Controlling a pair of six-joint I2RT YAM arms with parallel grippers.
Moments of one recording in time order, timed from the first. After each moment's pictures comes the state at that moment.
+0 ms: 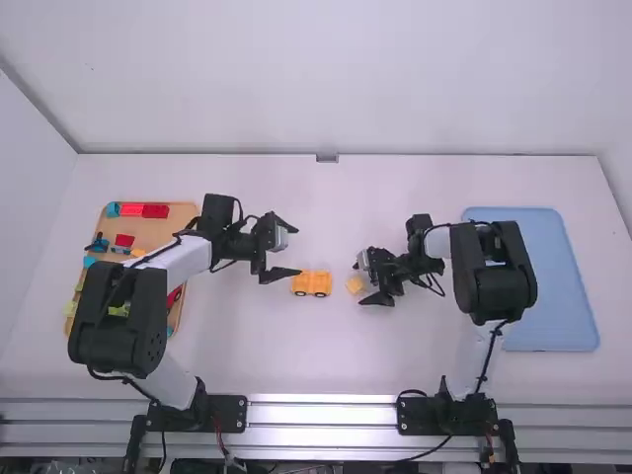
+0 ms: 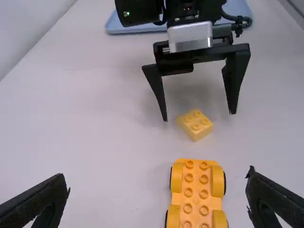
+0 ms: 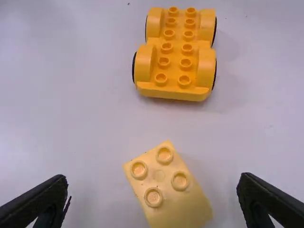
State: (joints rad) left arm -0.08 1.68 0.87 -0.19 1.09 1.10; right arm 0.11 2.07 1.00 -0.56 -0.96 -1.61
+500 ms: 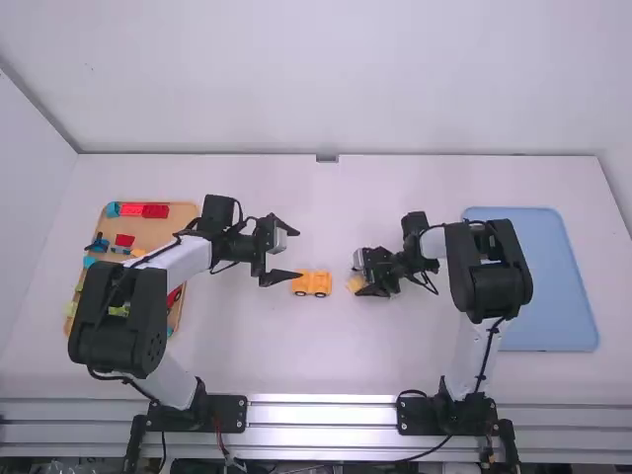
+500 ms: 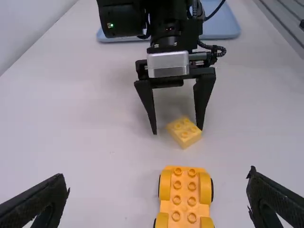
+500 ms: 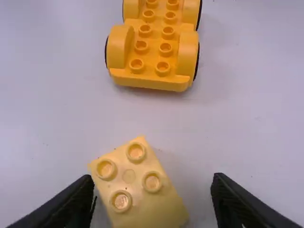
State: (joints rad) left arm -0.08 1.68 0.87 -0.22 1.13 1.13; right arm 0.14 2.08 0.99 -0.46 -0.91 -1.55
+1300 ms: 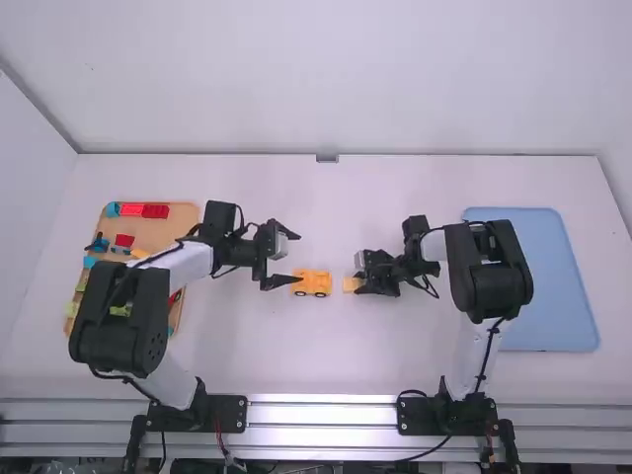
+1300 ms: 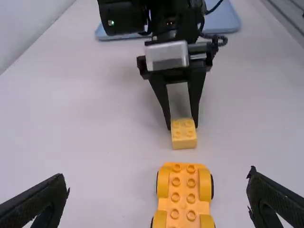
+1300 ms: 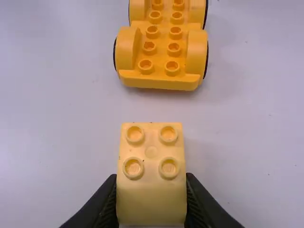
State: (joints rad) left arm -0.08 1.70 0.80 -0.12 1.11 1.13; right arm 0.13 2.08 0.97 -0.47 -0.95 -1.52
